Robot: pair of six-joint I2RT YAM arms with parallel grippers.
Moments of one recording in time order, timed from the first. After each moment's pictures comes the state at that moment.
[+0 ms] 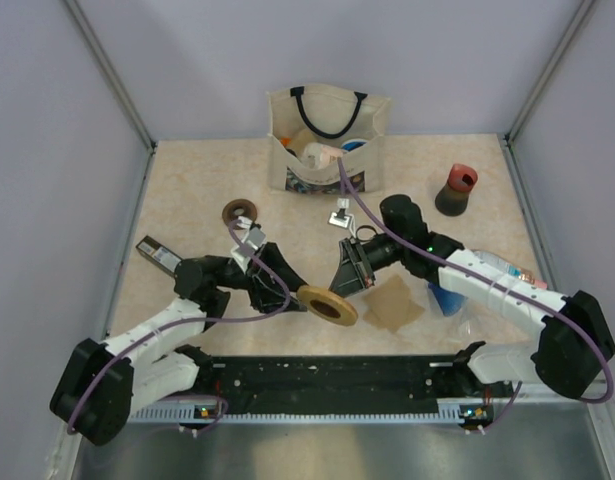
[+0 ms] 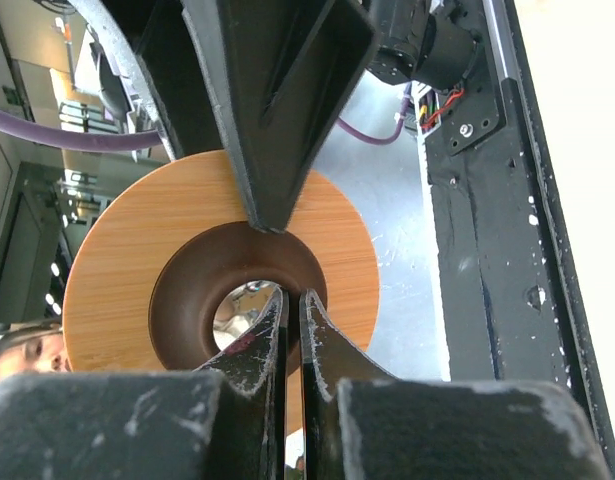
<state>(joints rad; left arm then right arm) -0.51 1.02 0.39 1.26 1.25 -0.91 0.70 1.27 0.90 -0.05 -1.18 0.73</state>
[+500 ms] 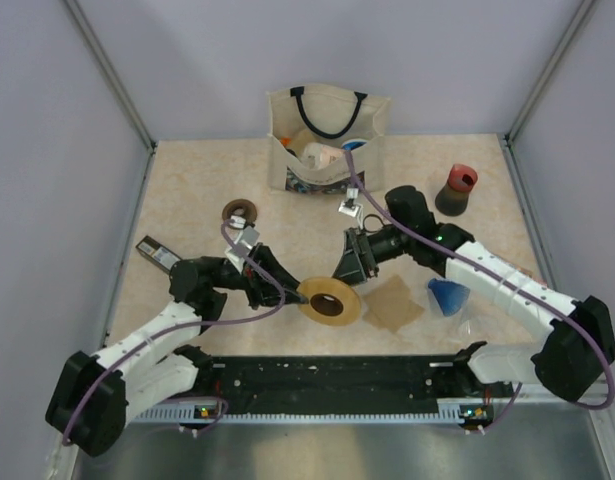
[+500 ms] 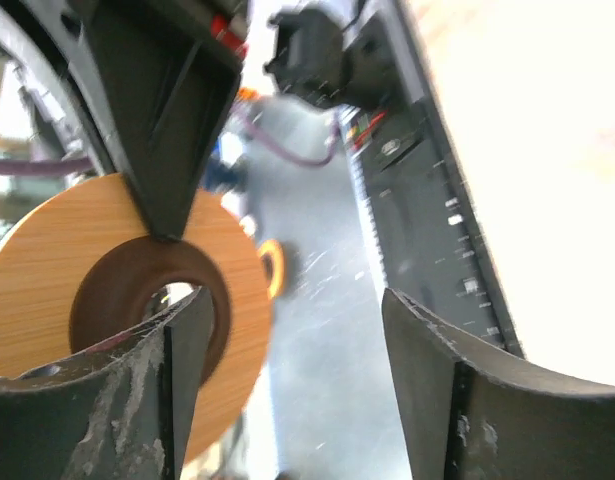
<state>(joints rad) -0.51 1.02 0.41 1.27 1.22 -0.95 0.68 1.29 0.98 -0.29 -1.10 0.58</state>
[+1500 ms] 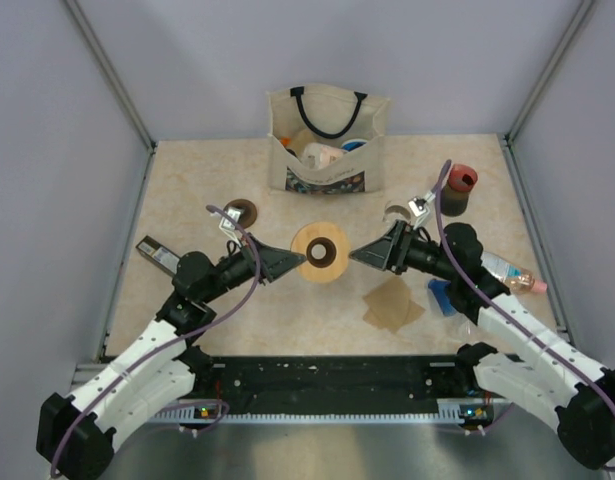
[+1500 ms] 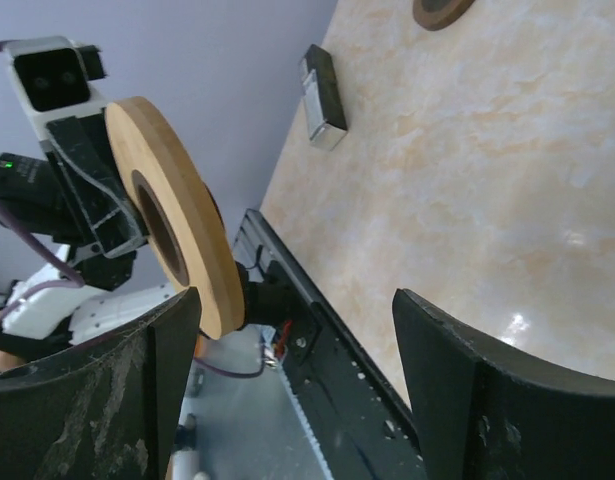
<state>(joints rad) -0.55 0.72 0.44 0.41 0.50 -1.00 0.48 0.87 0.58 0.10 -0.55 0.87</state>
